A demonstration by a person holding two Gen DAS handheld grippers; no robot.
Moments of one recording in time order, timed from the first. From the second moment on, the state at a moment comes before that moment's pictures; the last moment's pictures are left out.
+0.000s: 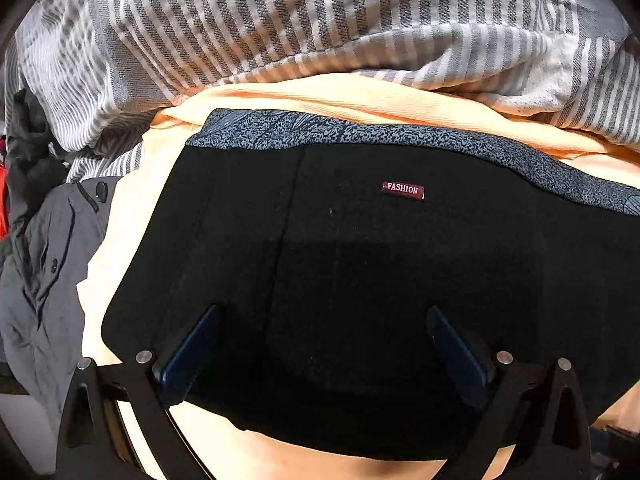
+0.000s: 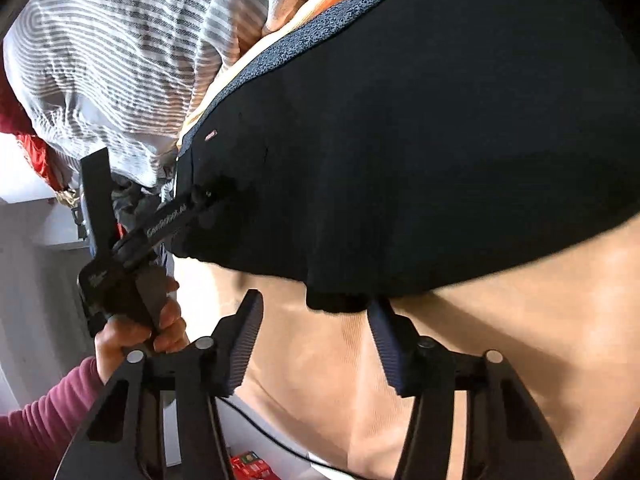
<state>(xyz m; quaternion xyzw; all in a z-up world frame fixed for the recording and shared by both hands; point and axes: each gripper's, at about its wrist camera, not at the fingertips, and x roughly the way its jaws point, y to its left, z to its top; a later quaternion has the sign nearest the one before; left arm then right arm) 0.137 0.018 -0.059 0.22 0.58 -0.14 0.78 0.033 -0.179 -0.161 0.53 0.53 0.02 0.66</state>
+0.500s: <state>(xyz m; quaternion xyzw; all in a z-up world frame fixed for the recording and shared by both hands) 0.138 0.020 -0.059 0.21 0.58 -0.14 0.78 -0.001 -0.169 -0.151 0.49 0.59 0.01 0.64</state>
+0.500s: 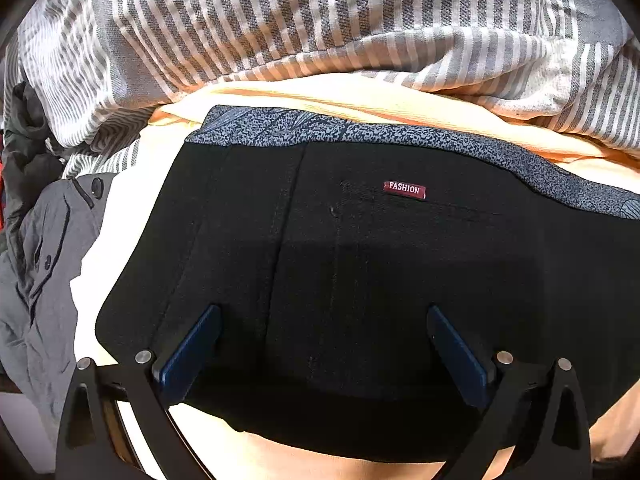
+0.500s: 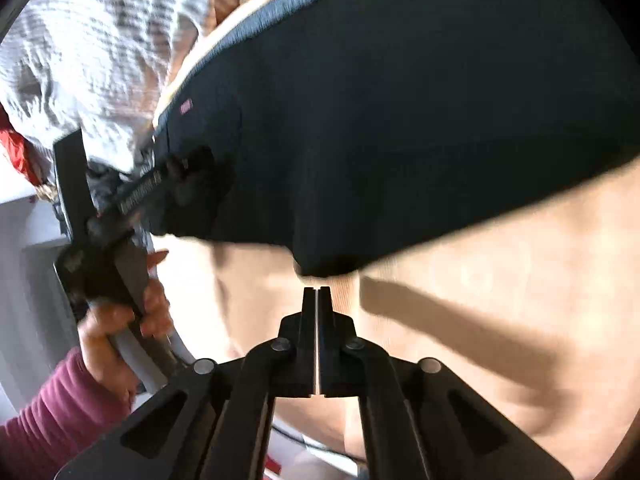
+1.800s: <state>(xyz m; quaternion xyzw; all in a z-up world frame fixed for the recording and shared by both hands) -0.076 -0.201 -0.015 0.27 0.60 -0.29 0.70 -0.184 -0.395 -0.084 0.53 0.49 -0.24 0.65</state>
